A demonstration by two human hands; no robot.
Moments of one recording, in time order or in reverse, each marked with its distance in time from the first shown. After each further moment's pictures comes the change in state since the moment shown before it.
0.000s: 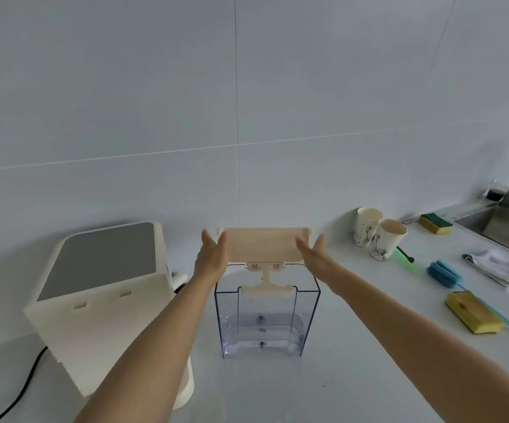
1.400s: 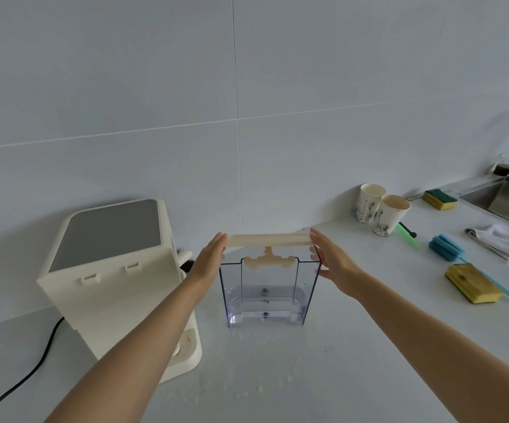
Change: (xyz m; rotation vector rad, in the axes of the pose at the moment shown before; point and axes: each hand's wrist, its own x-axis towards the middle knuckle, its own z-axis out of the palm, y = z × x) left_hand -0.025 -0.053 -0.002 -0.270 -0.217 0.005; right_hand -0.016 0.053 0.003 0.408 -0.067 -0.012
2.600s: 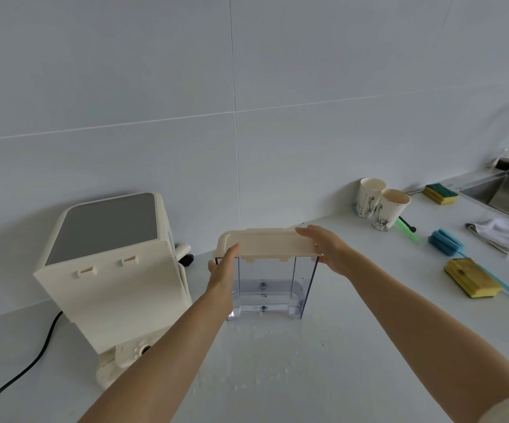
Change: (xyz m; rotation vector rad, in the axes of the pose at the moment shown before) left_hand -0.030 -0.004 0.044 -0.393 0.186 -0.400; right_hand 0.017 -0.015 0.001 -0.036 0.023 0.082
